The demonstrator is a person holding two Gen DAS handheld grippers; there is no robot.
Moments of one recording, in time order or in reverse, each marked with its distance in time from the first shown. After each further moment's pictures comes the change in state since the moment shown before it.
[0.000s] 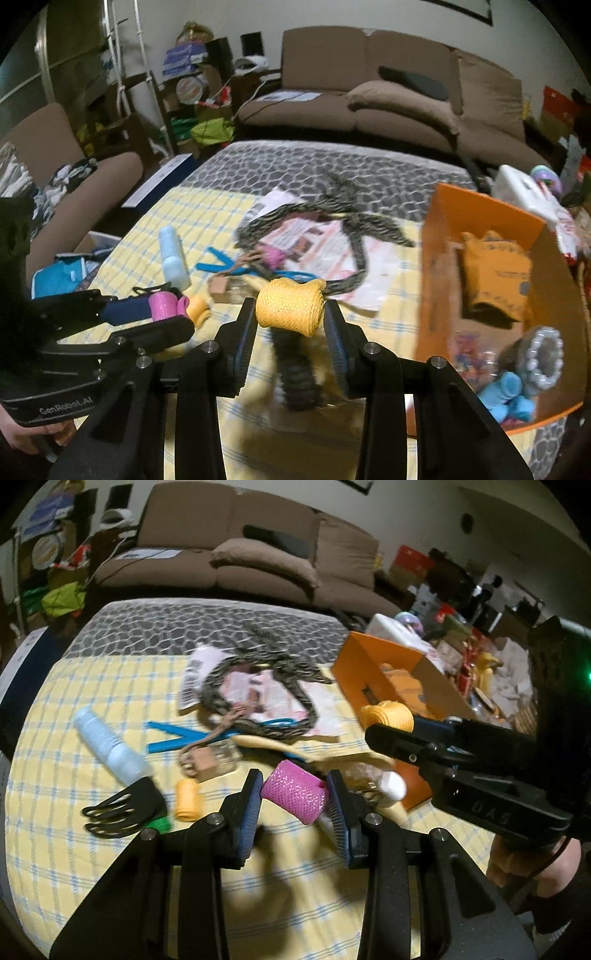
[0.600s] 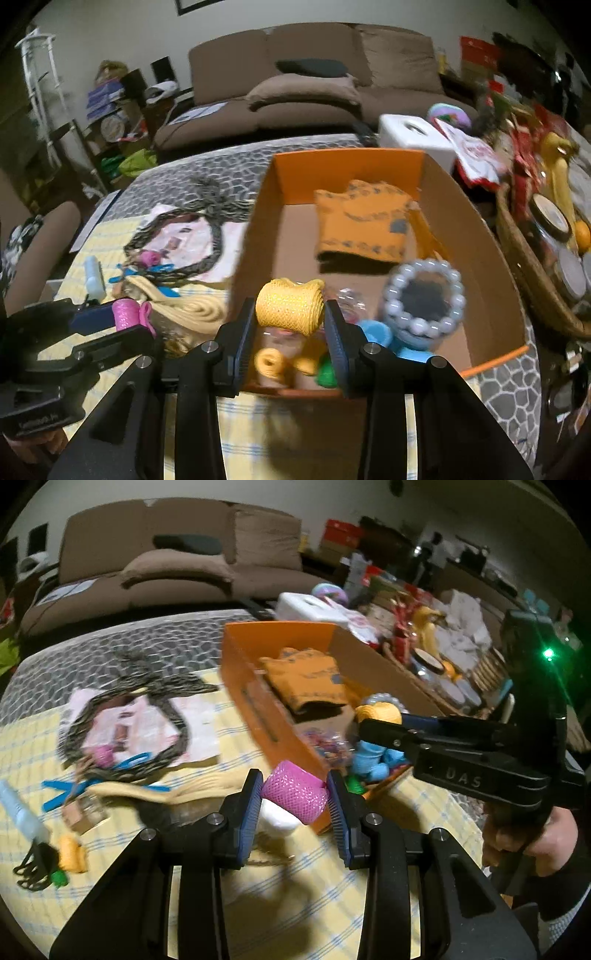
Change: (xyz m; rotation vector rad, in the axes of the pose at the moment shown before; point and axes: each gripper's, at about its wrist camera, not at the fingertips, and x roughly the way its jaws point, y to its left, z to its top) left arm 0.055 -0.132 0.012 0.227 0.041 -0.131; right arm -0.053 -0.143 -0.050 0.249 -0.007 -0.160
